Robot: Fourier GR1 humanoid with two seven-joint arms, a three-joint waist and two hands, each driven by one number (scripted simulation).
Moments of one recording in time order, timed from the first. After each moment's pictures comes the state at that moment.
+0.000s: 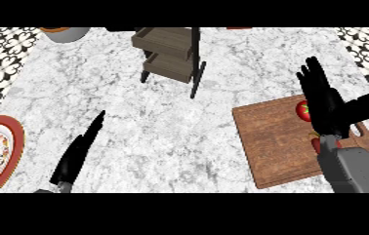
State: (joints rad) left arm -0.02 0.43 -0.35 -1.31 0.07 0.18 -0.03; right arm -0.25 -0.36 0.08 -1.37 -0.38 -0.22 -0.02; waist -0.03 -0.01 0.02
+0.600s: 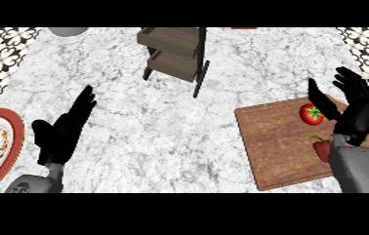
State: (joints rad) left arm -0.08 0.40 -0.20 -1.44 0.25 0.16 0.04; right arm -0.25 -0.34 -0.06 -1.24 -0.11 -0.73 -0.10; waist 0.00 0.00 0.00
